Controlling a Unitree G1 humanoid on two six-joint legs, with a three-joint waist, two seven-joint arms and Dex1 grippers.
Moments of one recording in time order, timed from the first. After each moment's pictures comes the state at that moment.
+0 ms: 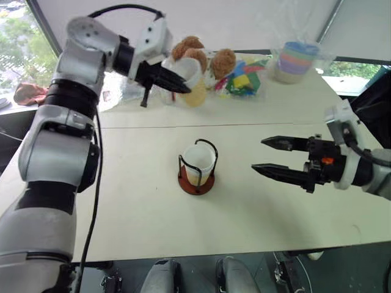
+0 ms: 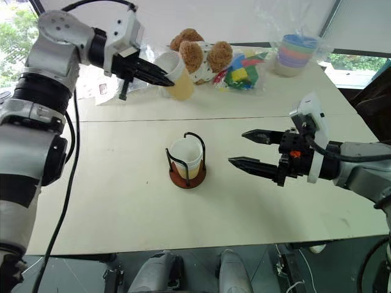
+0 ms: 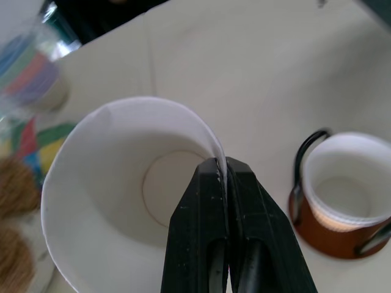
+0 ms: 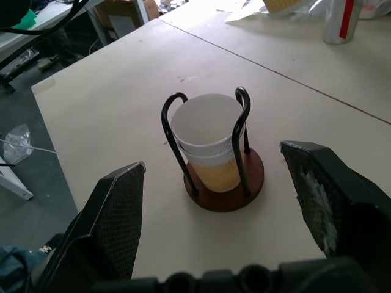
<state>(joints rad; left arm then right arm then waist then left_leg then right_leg) -1.54 0.58 -0.42 0.89 -0.31 -0.02 -1.61 -0.31 -1.00 -0.44 -0.65 1.13 1.09 0.68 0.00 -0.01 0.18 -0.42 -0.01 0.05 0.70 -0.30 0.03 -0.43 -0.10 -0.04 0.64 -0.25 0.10</state>
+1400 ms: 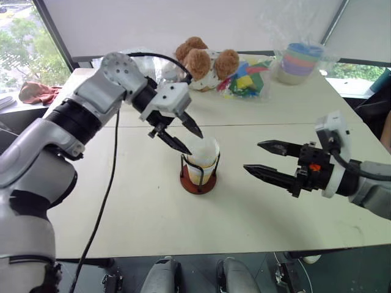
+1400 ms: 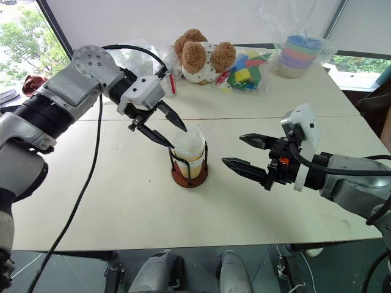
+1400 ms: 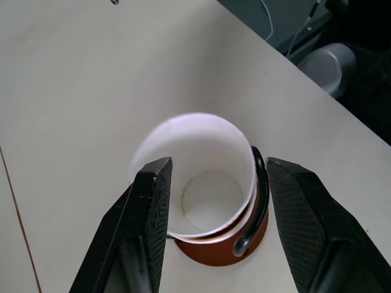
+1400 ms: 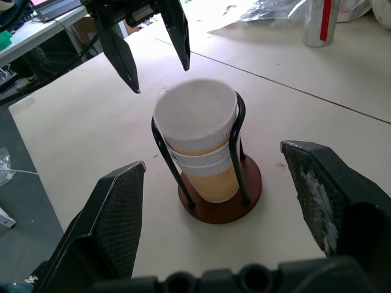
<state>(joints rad) -1.46 0.76 -0.91 0.58 -0.70 -0.08 -1.61 -0.23 -1.00 -0.40 -0.70 1.27 0.97 0.42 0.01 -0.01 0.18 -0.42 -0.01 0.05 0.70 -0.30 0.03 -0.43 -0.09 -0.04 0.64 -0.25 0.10</state>
